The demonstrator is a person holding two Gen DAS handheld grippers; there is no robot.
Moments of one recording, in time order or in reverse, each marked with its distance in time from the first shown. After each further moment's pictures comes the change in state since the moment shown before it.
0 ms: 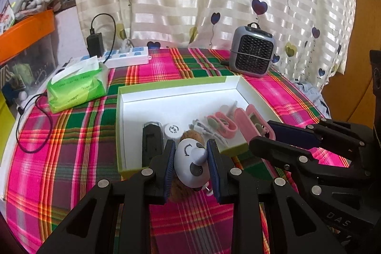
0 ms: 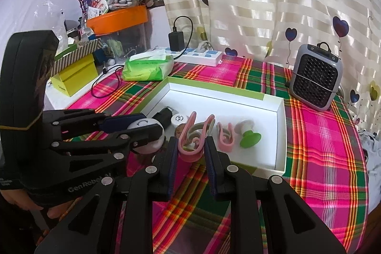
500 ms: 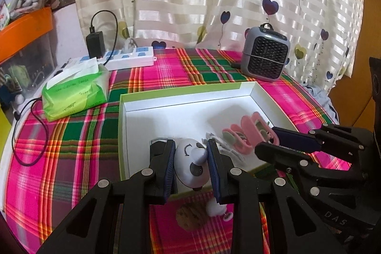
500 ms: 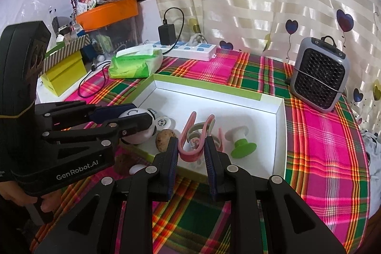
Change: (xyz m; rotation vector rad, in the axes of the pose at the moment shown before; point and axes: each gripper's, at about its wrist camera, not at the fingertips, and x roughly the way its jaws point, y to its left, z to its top) left arm 0.031 0.013 0.018 -0.007 0.010 0.019; right arm 0.034 -0.018 0.012 0.002 0.045 -0.009
